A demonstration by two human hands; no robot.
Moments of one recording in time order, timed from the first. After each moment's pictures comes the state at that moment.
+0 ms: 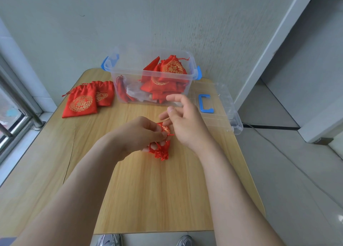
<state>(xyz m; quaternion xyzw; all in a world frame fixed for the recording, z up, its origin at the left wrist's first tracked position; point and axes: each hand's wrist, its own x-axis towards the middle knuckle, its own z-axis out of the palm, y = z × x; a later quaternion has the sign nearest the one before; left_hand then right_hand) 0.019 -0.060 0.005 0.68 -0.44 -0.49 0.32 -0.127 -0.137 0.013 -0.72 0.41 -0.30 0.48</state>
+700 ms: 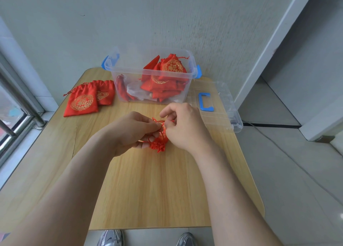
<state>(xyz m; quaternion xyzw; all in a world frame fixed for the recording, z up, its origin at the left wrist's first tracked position) 0.027 -0.058 0.008 0.67 -0.36 -0.52 0.39 -0.131 -0.133 0.013 -0.84 0.41 -0.24 0.28</state>
